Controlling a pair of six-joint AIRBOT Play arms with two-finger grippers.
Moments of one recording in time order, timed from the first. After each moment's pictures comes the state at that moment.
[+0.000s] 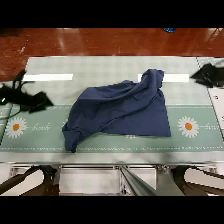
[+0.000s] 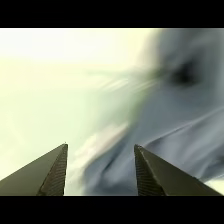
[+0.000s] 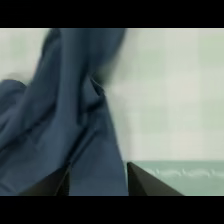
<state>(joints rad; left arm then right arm) 0.29 -1.19 0.92 1.15 -1.26 -1.44 -0.47 -1.39 1.32 -0.96 1.31 1.31</state>
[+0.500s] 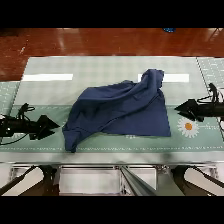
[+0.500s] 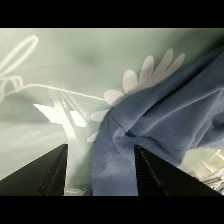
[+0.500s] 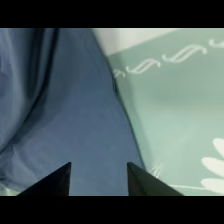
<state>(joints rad) 0.53 -1.15 0.51 0.92 -1.25 -1.30 -0.55 -1.21 0.74 -0.82 1.23 1.16</state>
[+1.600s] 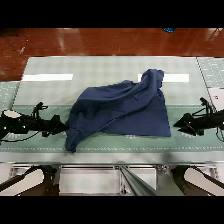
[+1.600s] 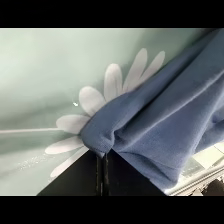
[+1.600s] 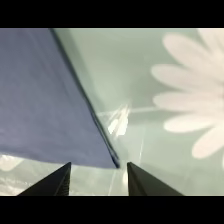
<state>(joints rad) 0.35 -1.24 0.49 0.84 -1.11 -1.25 -0.55 -1.20 0.64 -1.07 1.34 1.28</state>
